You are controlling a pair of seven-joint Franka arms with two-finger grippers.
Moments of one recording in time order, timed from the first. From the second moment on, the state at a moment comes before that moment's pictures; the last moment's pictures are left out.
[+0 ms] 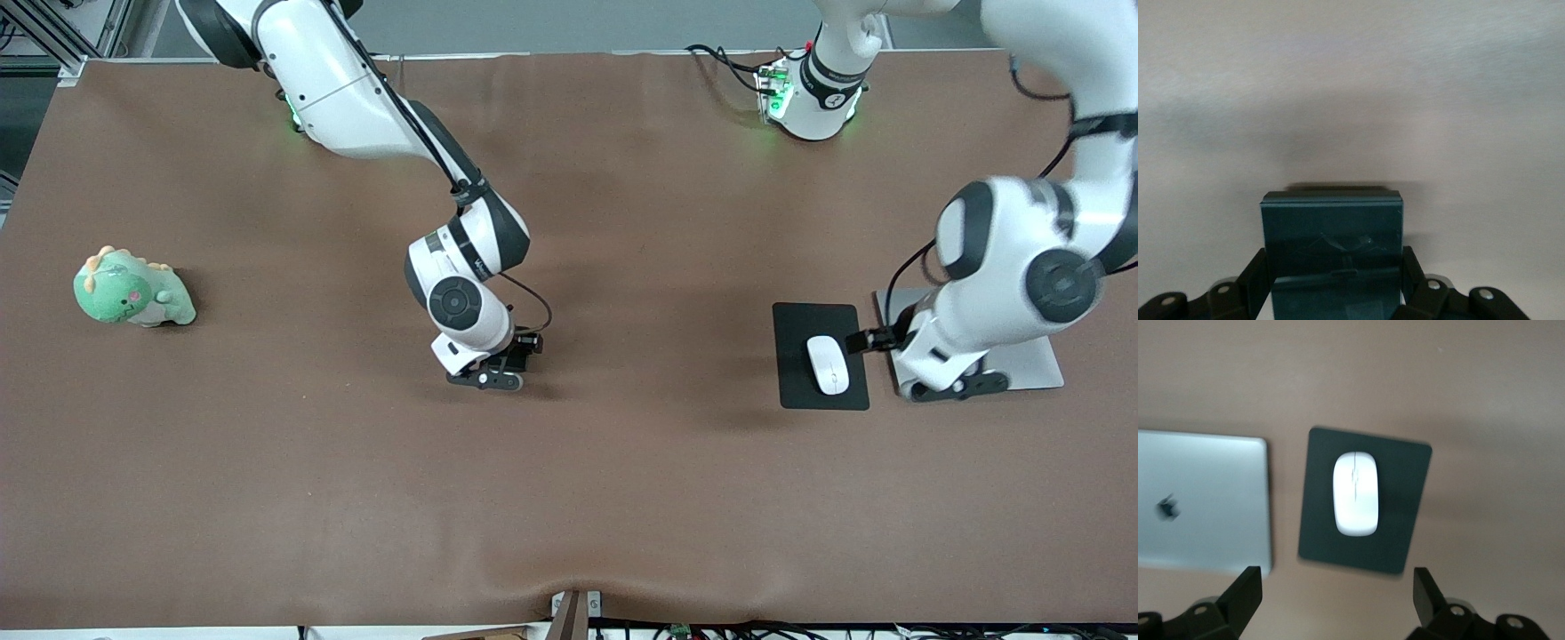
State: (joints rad) left arm -0.16 0.25 0.06 -1.74 0.00 1.84 -0.20; right arm 0.59 0.76 -0.01 -1.56 0.19 2.21 0.60
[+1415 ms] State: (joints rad) left arm -0.15 -0.02 0.08 -1.62 -0.03 1.50 -0.07; right arm 0.12 0.47 -0.03 -1.81 0.17 2.05 0.13
